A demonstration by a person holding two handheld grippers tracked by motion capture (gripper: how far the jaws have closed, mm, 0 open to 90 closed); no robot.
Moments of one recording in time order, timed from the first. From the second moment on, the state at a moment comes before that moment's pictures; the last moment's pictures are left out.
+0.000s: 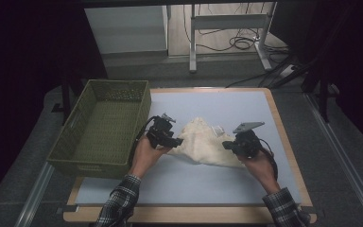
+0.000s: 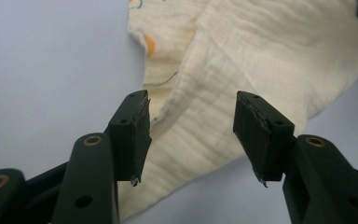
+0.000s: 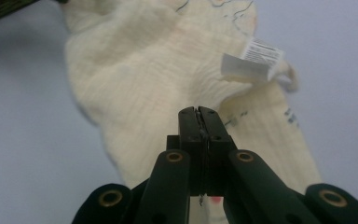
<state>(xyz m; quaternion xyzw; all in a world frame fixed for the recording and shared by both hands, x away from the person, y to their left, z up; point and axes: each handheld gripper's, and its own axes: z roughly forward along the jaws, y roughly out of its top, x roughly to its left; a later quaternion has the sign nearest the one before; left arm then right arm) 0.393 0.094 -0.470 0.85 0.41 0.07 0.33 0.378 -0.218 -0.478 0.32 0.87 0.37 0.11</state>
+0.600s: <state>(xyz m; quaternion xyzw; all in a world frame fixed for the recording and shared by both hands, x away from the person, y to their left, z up) 0.393 0.079 -0.476 0.86 0.40 0.08 0.32 0.322 -0.263 -0.478 0.33 0.86 0.36 0.11</state>
